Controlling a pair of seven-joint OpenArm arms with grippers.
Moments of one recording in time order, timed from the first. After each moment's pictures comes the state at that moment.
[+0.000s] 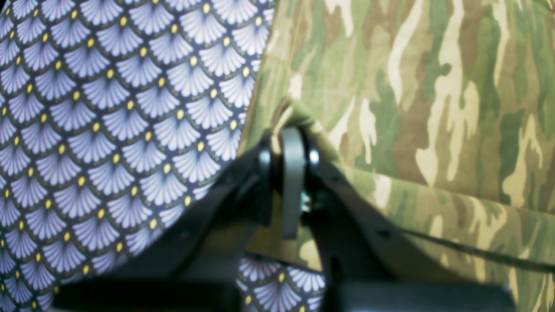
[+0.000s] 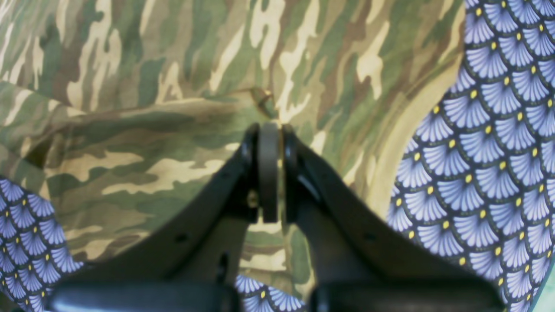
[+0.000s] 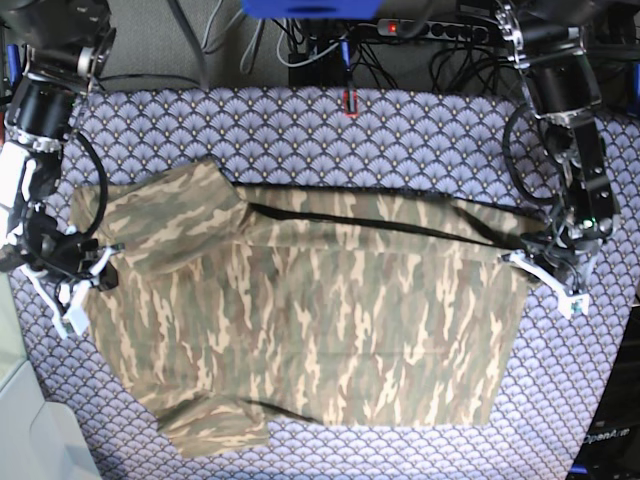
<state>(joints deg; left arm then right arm) -9.9 -14.4 -18.9 78.7 -12.2 -12.2 47.3 14.5 19.3 21.0 79.7 23.2 39.9 -64.9</state>
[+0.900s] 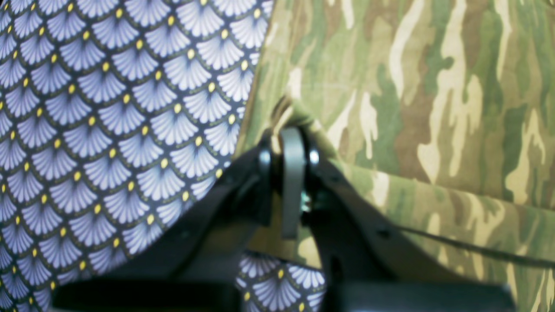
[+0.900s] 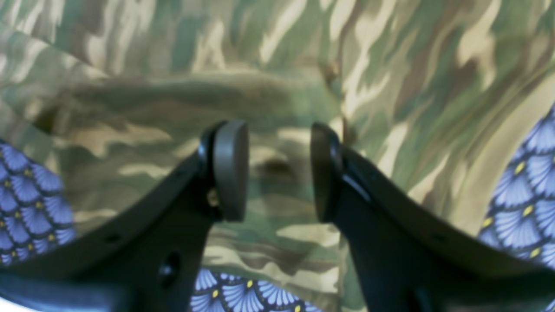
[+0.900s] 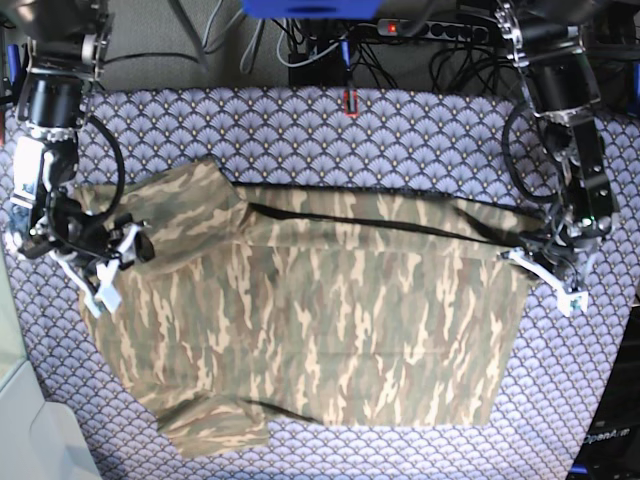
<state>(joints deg) -9.3 -14.3 -18.9 78.7 -12.2 -12.2 47.4 11.8 19.7 14.0 74.3 23.2 39.9 -59.8</state>
